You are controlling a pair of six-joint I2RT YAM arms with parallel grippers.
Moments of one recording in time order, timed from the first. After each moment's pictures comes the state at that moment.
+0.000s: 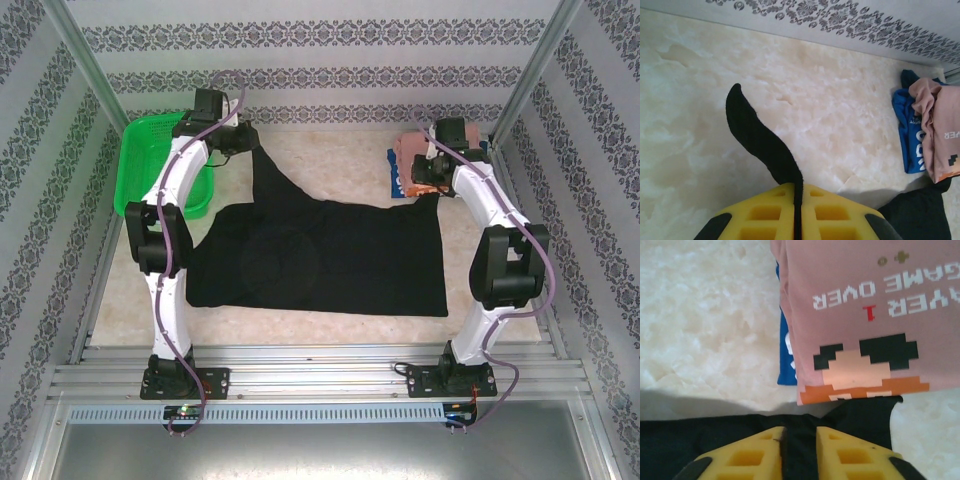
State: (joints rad) left arm -0.06 2.20 2.13 -0.70 0.44 -0.34; right arm 0.02 1.83 1.55 -0.68 -0.08 0.18
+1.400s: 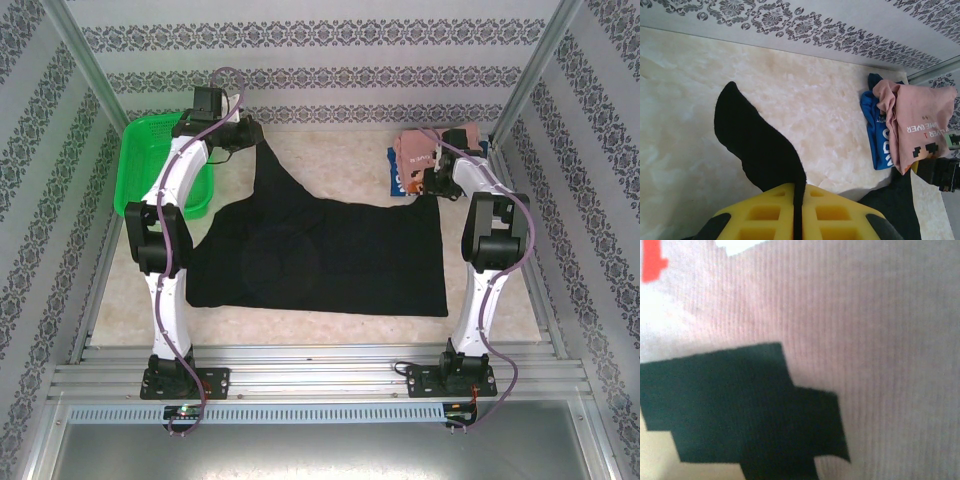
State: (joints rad) left arm -0.06 2.20 2.13 -0.64 0.53 -0.37; right arm -0.09 2.19 1.74 -0.71 -0.04 0.08
